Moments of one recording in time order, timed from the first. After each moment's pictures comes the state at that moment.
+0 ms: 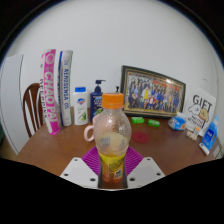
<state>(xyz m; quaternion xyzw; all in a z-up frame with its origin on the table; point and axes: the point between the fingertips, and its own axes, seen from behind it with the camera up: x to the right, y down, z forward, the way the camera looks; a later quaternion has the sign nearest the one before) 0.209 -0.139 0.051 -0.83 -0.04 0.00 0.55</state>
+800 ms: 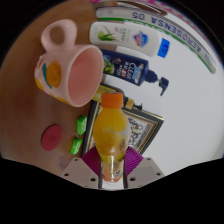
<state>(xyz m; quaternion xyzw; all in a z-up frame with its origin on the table) 0.314 0.094 0.110 -0.52 -0.55 -0.58 0.29</state>
